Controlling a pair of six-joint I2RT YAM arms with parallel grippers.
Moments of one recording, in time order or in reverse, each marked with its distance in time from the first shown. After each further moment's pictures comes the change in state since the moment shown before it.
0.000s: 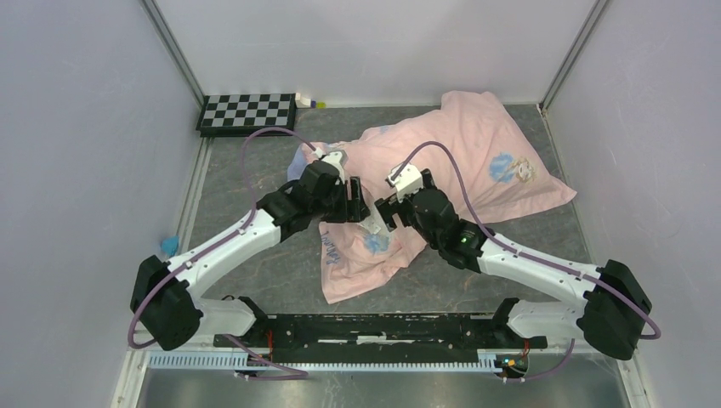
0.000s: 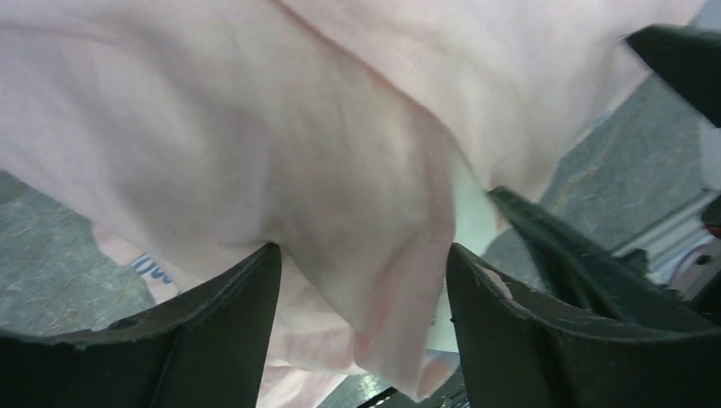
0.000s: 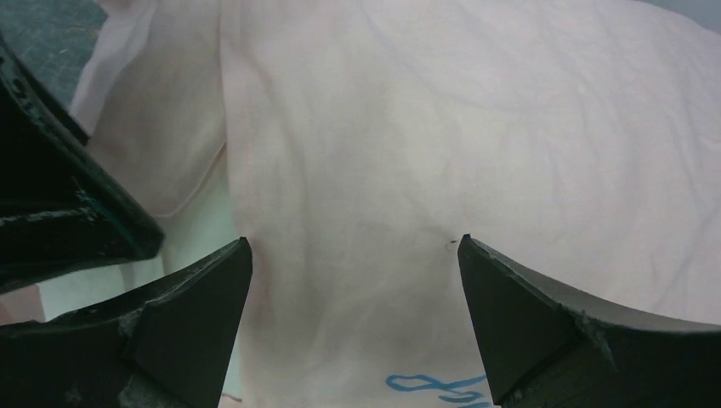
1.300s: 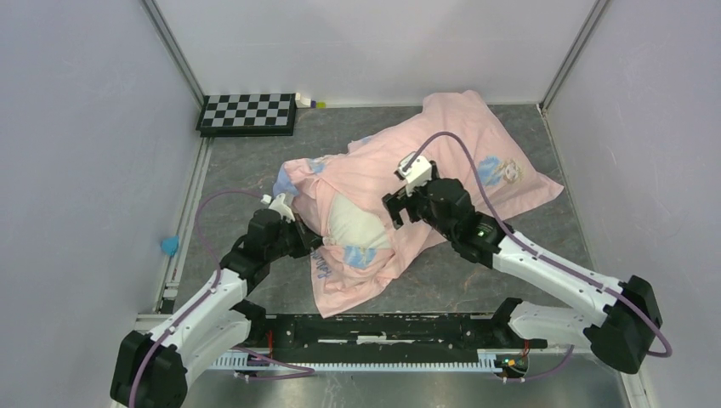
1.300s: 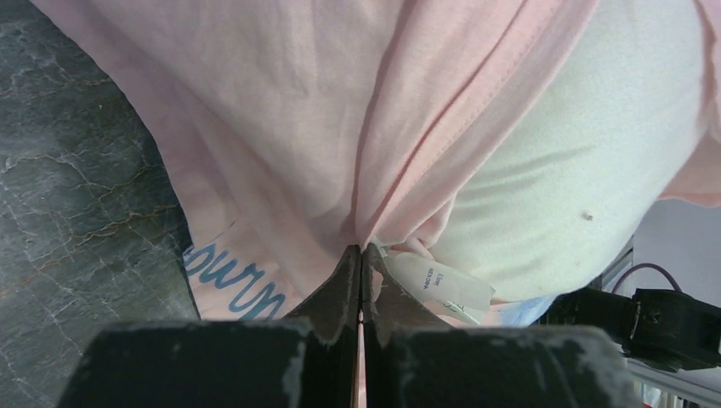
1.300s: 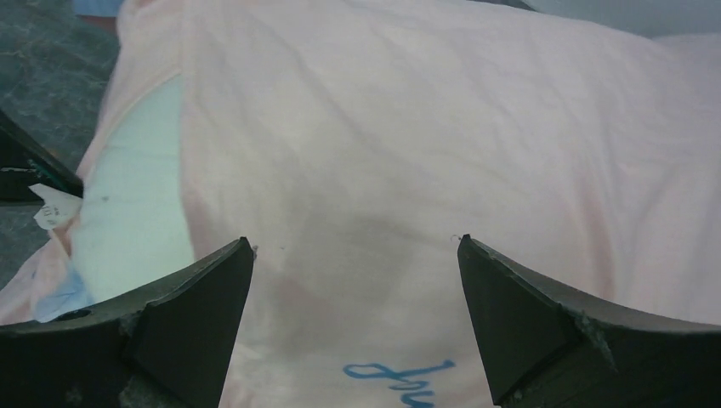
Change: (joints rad) left arm 0.318 -0.425 -0.654 0.327 0.252 -0.097; right arm -0.111 -0.111 0.050 -0.141 -0.172 0.008
